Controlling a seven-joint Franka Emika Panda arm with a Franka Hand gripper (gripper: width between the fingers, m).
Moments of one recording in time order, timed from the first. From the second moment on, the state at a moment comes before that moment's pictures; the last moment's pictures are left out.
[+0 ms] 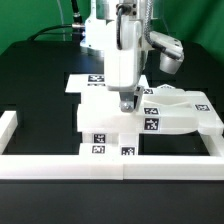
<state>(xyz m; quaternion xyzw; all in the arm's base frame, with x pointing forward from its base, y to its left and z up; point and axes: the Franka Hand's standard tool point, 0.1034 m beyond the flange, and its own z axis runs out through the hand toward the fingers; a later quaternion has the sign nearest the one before) 0.679 -0.014 0.107 -0.63 0.78 -0.05 0.07</state>
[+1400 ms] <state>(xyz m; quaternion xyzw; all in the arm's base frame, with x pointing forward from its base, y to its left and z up) 0.677 -0.012 0.106 -0.82 0.57 -0.06 0.05</state>
